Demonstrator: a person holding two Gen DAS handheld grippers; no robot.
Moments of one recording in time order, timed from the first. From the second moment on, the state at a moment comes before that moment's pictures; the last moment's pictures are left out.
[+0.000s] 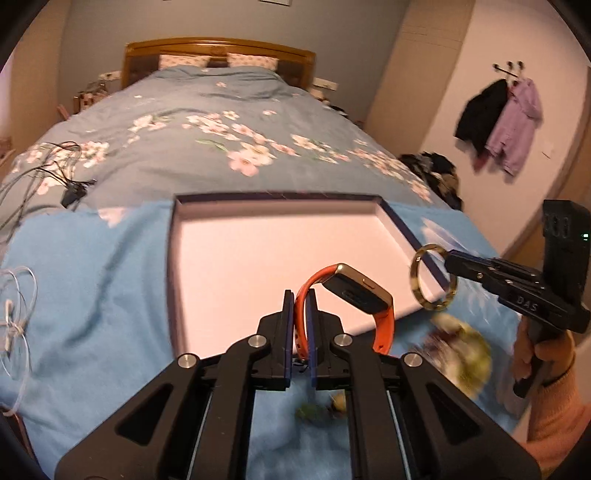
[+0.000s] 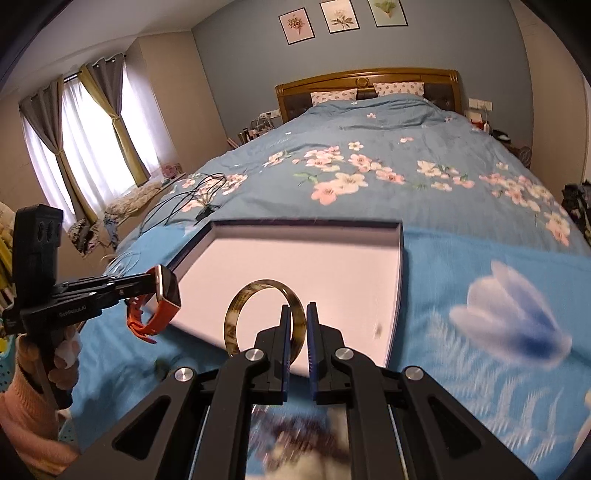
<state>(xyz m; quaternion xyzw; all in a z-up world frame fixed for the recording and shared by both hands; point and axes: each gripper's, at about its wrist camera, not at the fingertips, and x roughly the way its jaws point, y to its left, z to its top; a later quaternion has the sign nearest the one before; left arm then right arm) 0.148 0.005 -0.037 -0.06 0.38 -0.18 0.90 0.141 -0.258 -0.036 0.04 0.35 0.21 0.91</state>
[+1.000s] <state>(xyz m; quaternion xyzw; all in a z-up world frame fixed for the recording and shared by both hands) 0.319 0.001 -0.092 -0.11 0.48 -0.09 0.86 0.291 -0.223 -0.072 0.01 0.44 0.16 0.88</state>
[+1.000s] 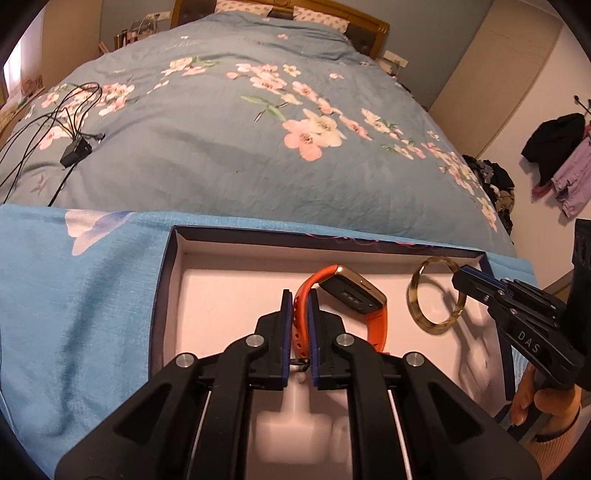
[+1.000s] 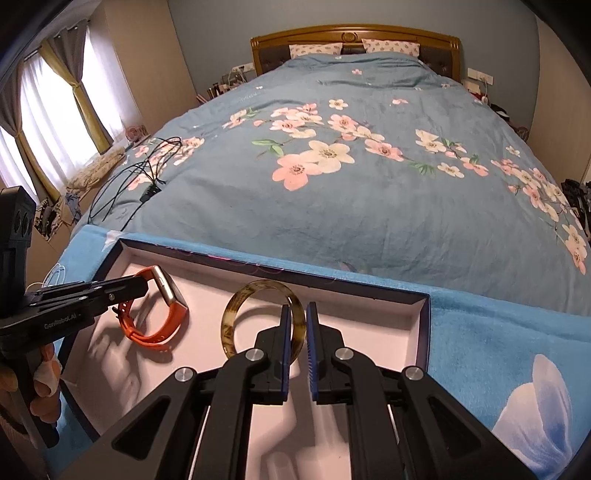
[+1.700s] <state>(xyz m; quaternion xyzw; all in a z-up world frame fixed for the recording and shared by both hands) 0.228 0.013 -0.040 -0.07 0.35 -0.08 0.93 0.175 -0.248 -0.014 -0.02 0.32 0.21 0.92</state>
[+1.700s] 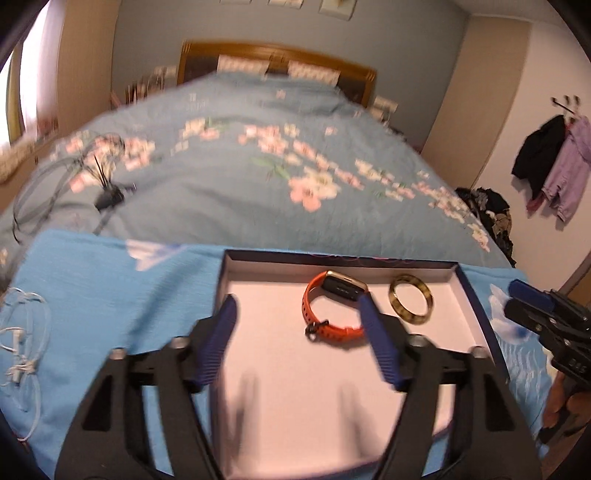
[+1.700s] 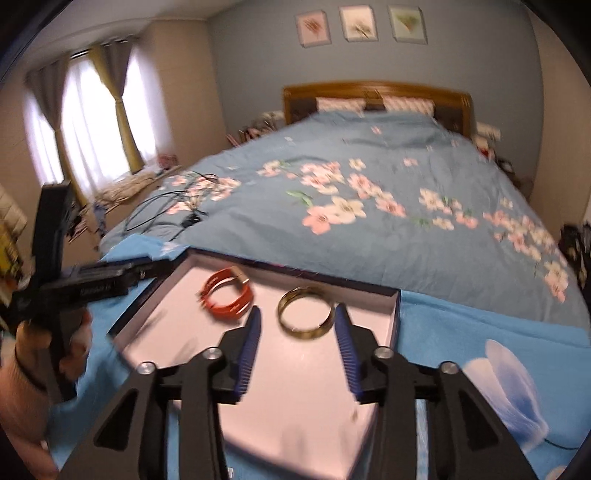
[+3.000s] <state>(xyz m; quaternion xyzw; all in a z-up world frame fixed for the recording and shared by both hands) 0.049 -0.022 -0.063 0.08 0.30 -0.16 0.94 0.086 -0.279 -0.094 -0.03 0.41 0.19 0.89</state>
